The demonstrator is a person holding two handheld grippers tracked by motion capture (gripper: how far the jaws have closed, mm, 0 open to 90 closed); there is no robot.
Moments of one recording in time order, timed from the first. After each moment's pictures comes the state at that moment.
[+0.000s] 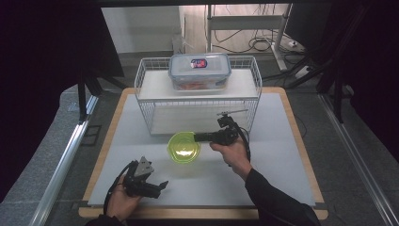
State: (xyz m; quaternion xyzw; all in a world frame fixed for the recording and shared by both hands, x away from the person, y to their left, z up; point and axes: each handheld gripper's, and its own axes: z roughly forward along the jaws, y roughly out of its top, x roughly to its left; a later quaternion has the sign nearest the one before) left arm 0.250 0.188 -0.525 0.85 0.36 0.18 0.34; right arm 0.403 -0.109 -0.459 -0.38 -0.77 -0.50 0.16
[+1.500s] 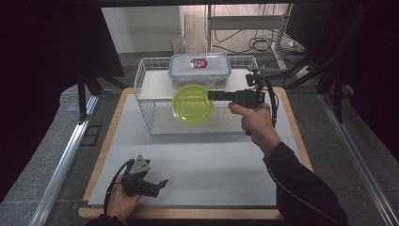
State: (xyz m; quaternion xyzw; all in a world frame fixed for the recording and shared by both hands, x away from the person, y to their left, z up) left arm 0.251 0.194 -0.522 0.83 0.37 0.17 0.38; right arm 0.410 -0.152 -0.305 -0.35 -0.70 -0.60 0.16
